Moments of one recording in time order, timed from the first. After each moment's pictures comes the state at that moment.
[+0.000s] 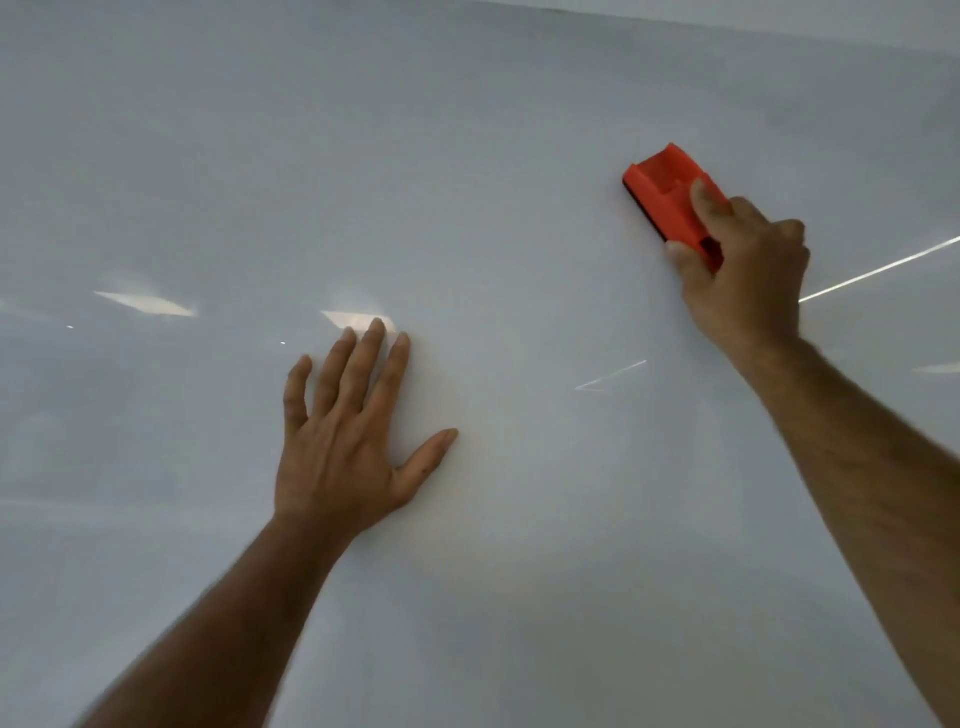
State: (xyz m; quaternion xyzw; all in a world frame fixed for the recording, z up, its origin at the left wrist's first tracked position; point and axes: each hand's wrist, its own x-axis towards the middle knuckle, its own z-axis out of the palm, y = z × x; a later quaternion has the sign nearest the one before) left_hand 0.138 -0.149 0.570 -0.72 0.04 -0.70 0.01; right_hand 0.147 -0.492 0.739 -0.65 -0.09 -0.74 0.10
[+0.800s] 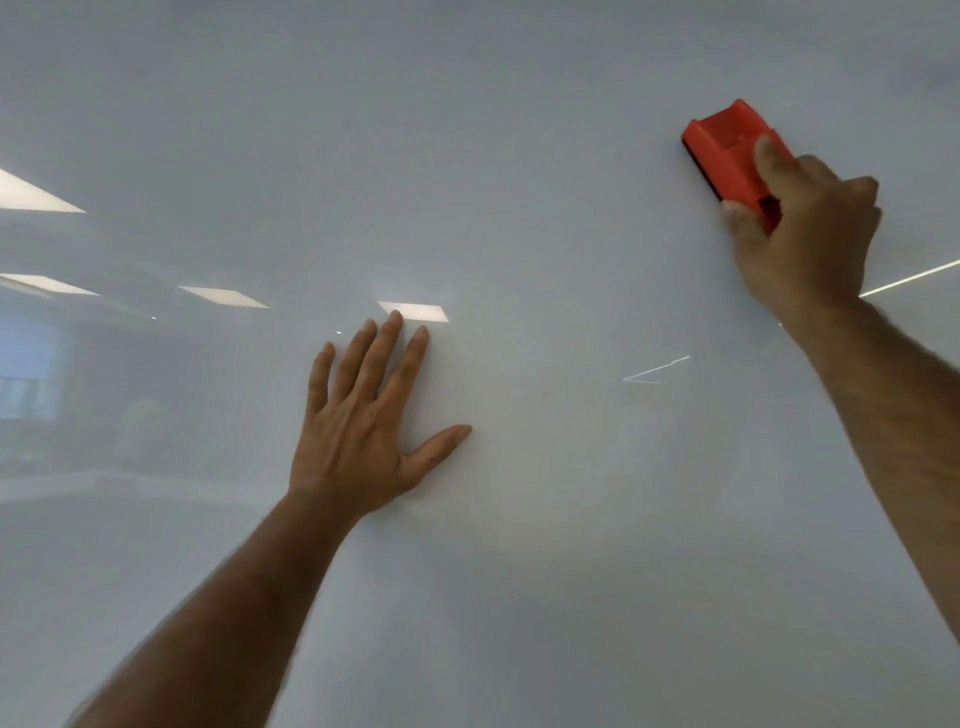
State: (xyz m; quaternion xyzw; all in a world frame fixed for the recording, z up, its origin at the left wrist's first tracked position) left_hand 0.126 -0.049 0.561 -0.74 0.05 -0.67 0.02; right_hand 0.144 -0.419 0.751 -0.64 -0.09 -0.75 0.11
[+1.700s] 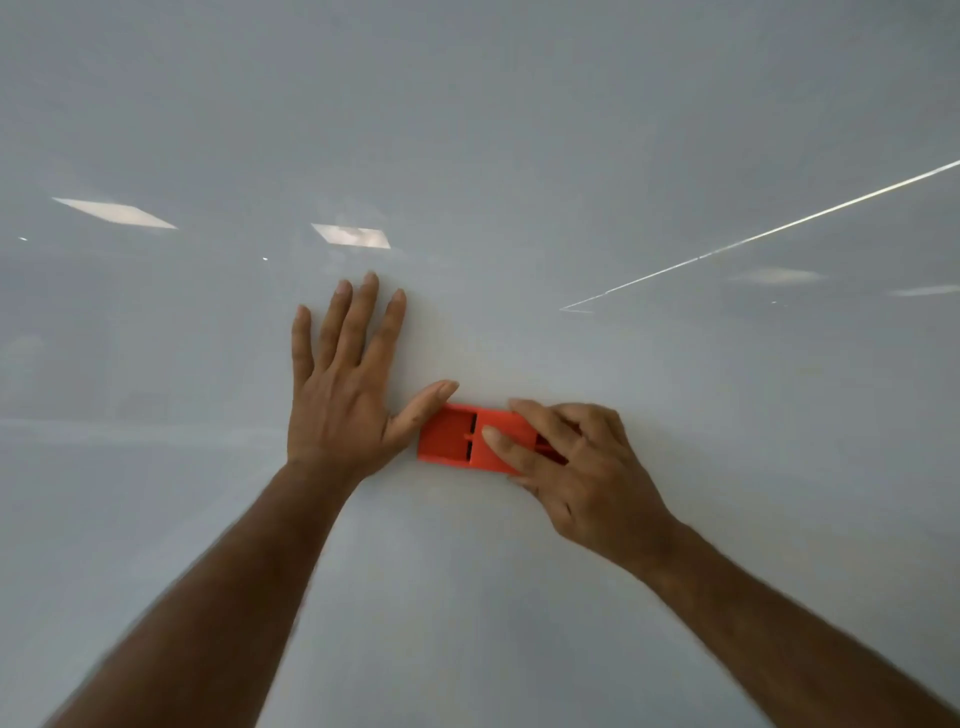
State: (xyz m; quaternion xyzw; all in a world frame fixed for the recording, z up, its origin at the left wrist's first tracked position) left_hand 0.118 -0.001 0.511 -0.73 0.13 -0.67 -0.07; right_hand 0.114 -0.261 0.473 -0.67 -0.37 -0.64 -0.08
